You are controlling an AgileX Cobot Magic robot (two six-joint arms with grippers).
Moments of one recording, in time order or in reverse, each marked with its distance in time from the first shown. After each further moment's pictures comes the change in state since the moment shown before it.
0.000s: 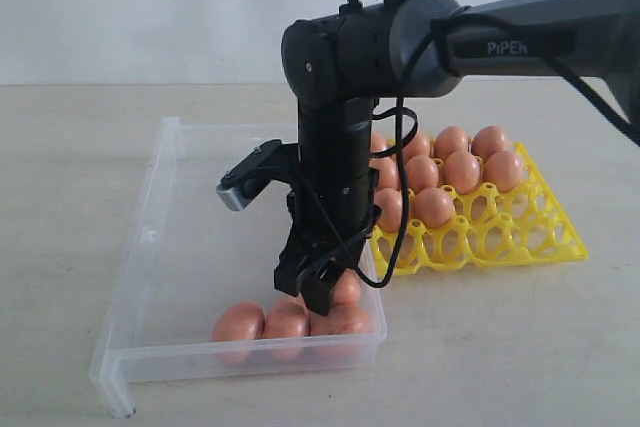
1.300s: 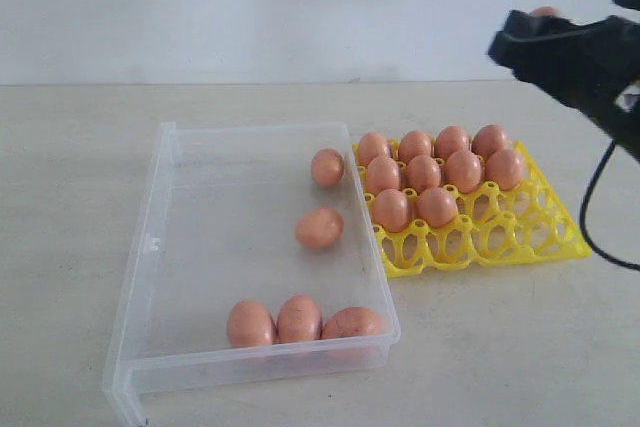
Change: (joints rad) left arm 0.000 0.000 0.000 0.000 0.000 0.000; right arm -0.508 -0.574 1.020 -0.086 -2.029 0.734
